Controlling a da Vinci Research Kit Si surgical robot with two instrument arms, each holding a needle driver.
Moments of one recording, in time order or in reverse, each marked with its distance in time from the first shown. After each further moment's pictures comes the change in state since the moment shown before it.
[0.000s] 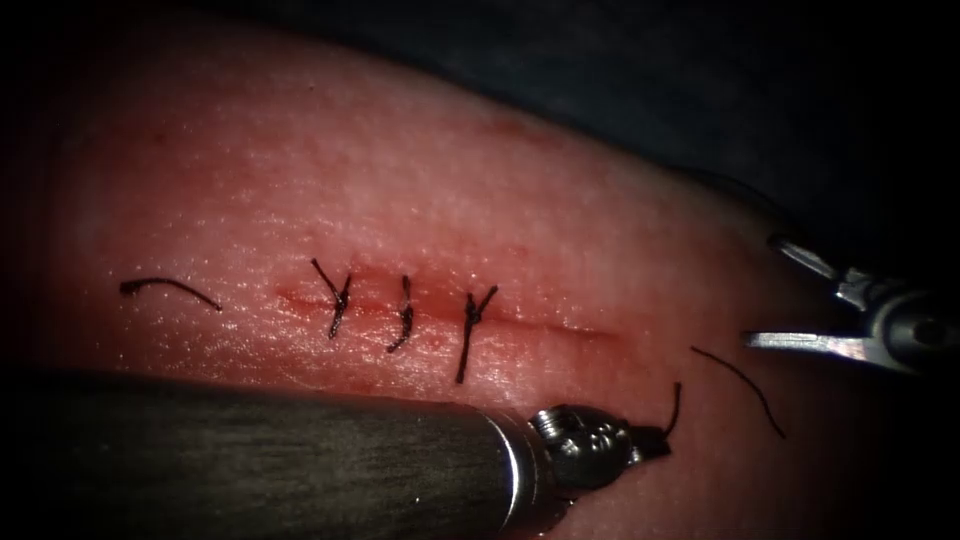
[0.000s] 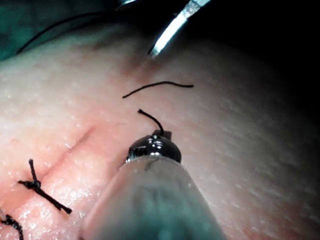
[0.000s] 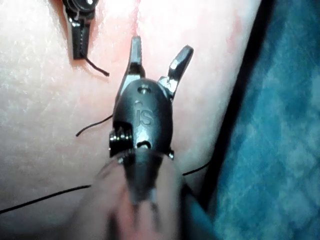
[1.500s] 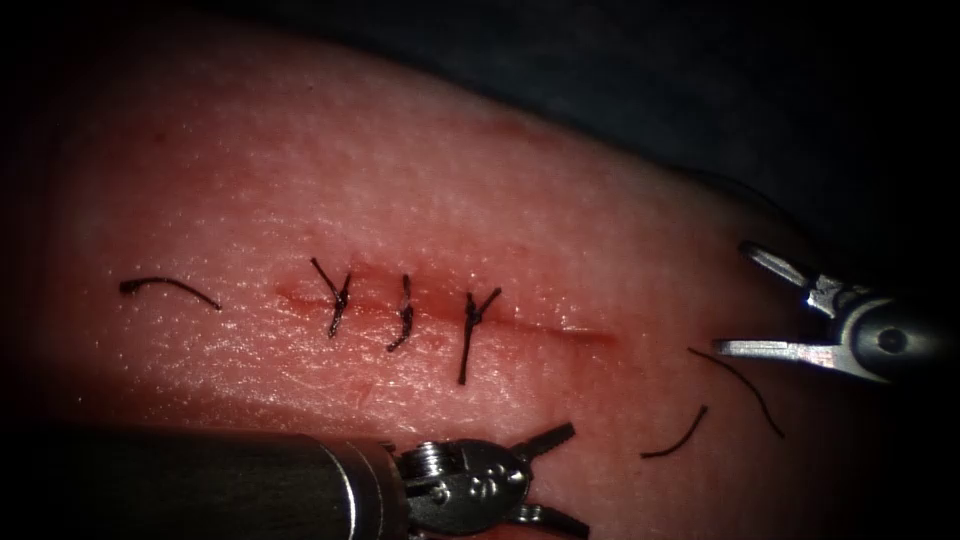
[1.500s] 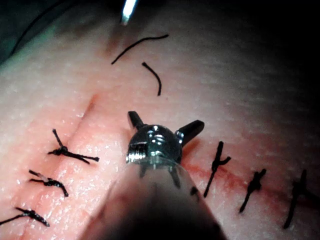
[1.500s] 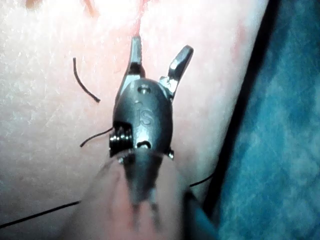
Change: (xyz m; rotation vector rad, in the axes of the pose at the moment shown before) right arm 0.001 -0.001 0.001 0.015 0.007 0.001; left arm -0.002 -0.001 -0.014 -0.214 0.160 0.365
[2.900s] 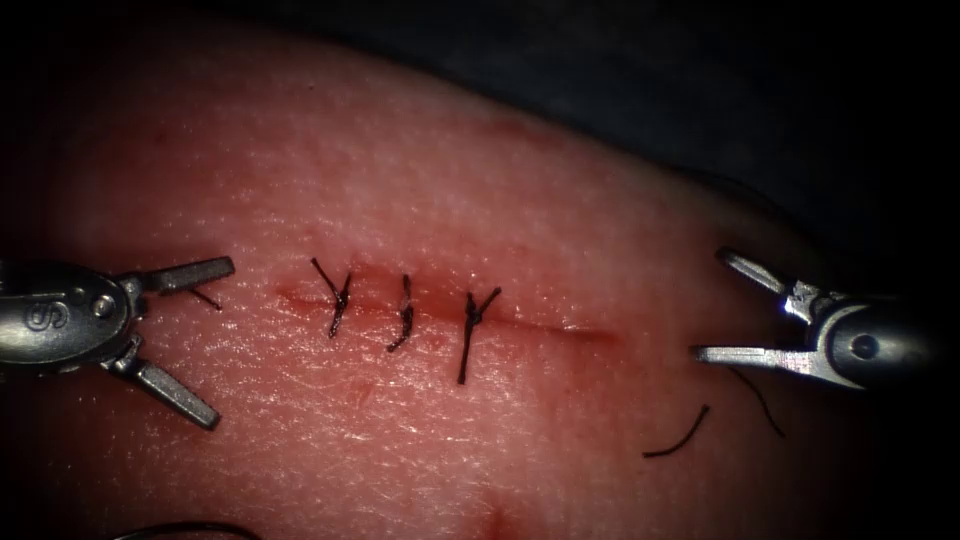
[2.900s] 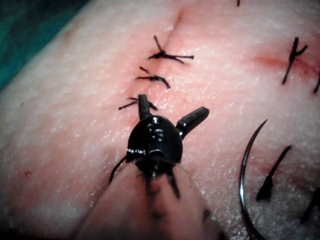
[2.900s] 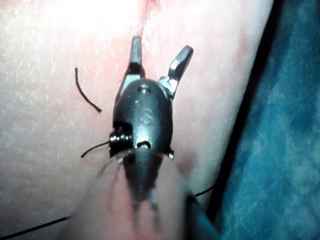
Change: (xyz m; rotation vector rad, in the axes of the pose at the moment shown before) right arm 0.000 -0.001 0.001 0.006 0.009 -0.003; left arm -0.003 -0.009 -0.022 -0.026 -0.002 0.082
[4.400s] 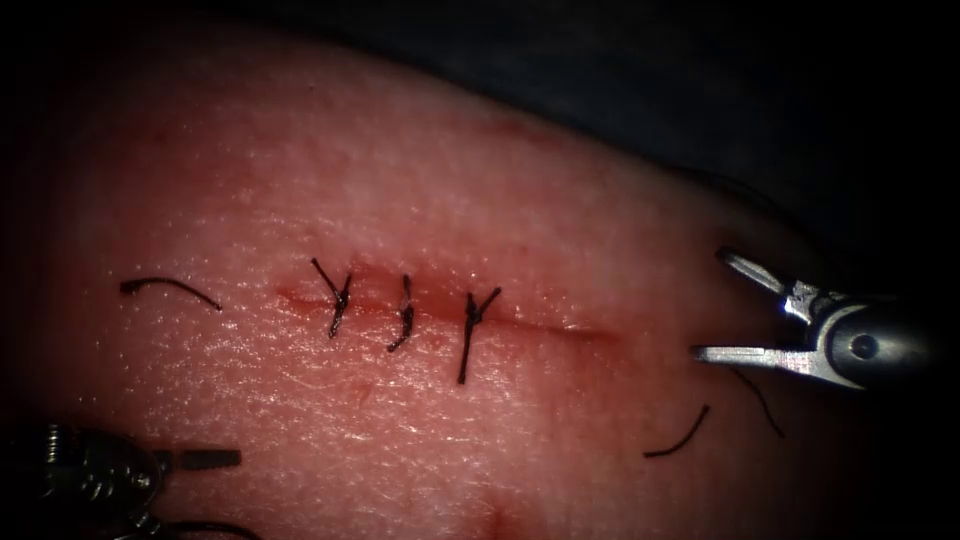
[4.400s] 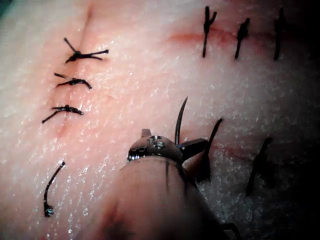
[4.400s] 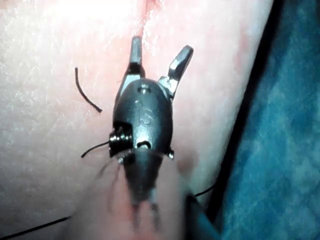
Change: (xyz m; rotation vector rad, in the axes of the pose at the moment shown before) right arm 0.000 0.000 0.000 0.003 0.003 -0.001; left arm -0.007 0.008 0.005 -0.137 -0.374 0.099
